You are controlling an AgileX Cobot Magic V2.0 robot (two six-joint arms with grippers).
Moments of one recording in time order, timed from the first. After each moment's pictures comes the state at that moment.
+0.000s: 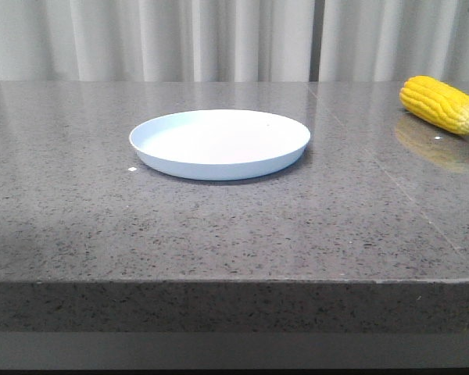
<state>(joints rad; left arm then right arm) -0.74 0.81 -1.01 0.16 0.89 -0.08 0.00 1.36 -1.21 0.07 0.69 -0.02</state>
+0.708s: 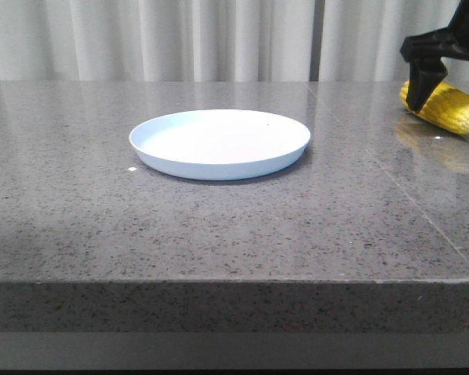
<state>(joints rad) -0.74 0.81 -1.01 0.16 0.89 -0.08 0.00 1.84 -1.48 0.03 0.66 -0.02</state>
